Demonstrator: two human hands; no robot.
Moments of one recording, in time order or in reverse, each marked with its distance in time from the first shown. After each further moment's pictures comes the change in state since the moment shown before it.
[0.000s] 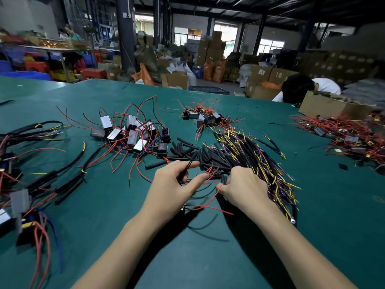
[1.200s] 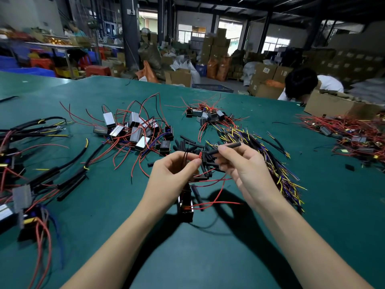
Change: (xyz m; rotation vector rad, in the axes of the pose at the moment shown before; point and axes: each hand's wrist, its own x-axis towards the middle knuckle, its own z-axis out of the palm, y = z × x) left_hand 0.006 0.006 -0.004 -0.500 -0.004 -0.245; right_hand -0.008 -0.015 -0.020 1.604 -0.056 -0.123
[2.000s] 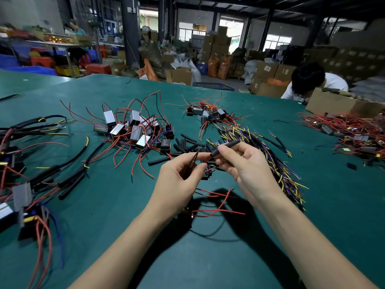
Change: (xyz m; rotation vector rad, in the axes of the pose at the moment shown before) left_hand -0.006 0.000 0.008 0.232 -0.046 0.185; right_hand 0.001 0.001 -0.002 0.014 -0.062 -0.038
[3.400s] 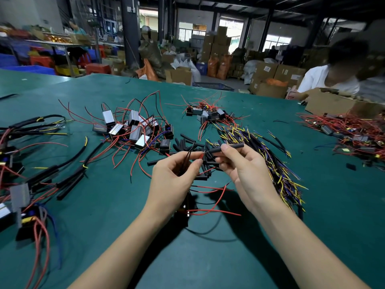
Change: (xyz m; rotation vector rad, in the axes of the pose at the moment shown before) left_hand 0.001 -0.001 0.000 -0.089 0.102 -0.047; right_hand -0.002 0.004 0.004 0.116 0.132 0.033
